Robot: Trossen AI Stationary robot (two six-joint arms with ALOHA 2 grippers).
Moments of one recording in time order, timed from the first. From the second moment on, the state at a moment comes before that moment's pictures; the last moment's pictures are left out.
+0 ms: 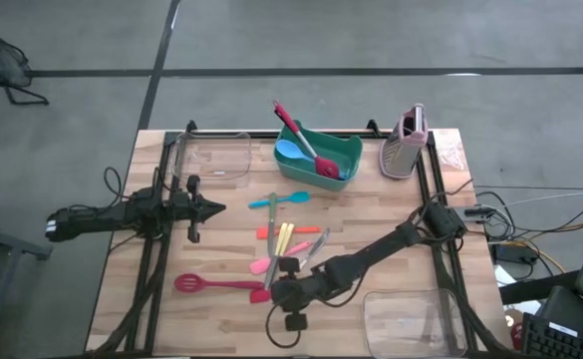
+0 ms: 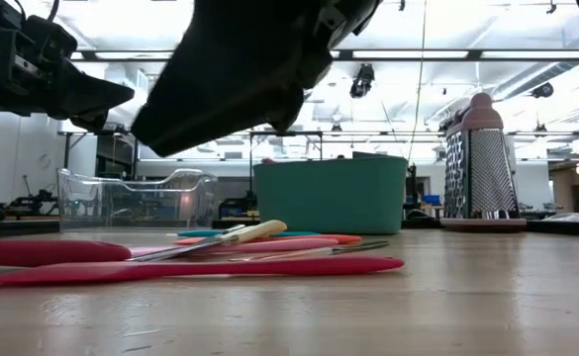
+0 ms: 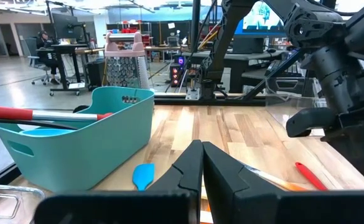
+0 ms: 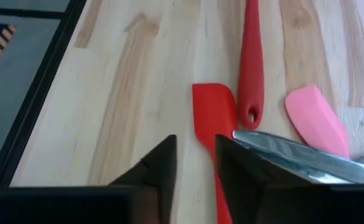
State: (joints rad) left arm 0.08 0.07 0.01 0.02 0.00 0.01; right arm 0.43 2.16 1.58 -0.21 0.17 0.30
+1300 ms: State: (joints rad) left arm 0.08 0.07 0.01 0.02 0.00 0.01; right arm 0.41 2.32 1.60 -0.21 0.18 0.39
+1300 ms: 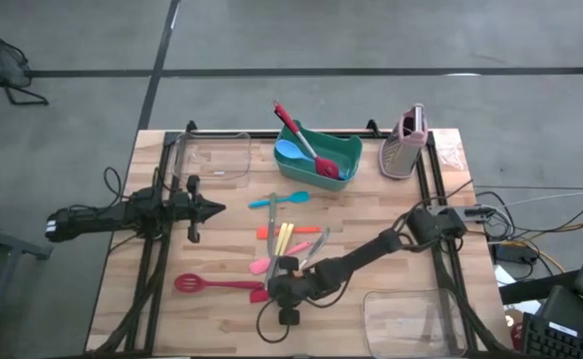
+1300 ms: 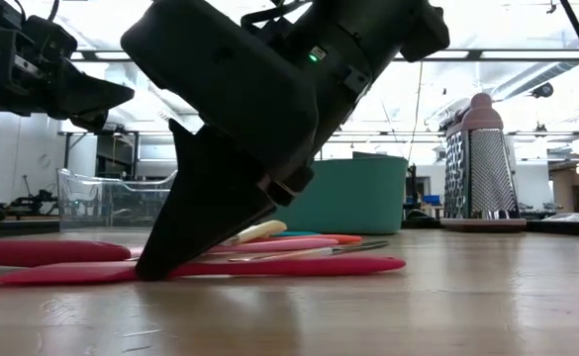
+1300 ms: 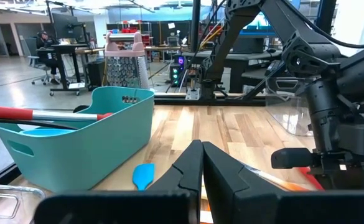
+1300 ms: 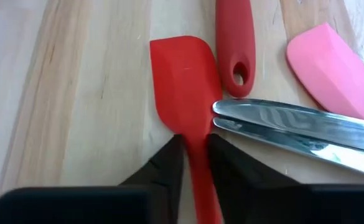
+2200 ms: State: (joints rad) left arm 0.08 0.07 0.01 0.02 0.00 0.01; right arm 0.44 2.18 1.60 -0.49 0.05 0.42
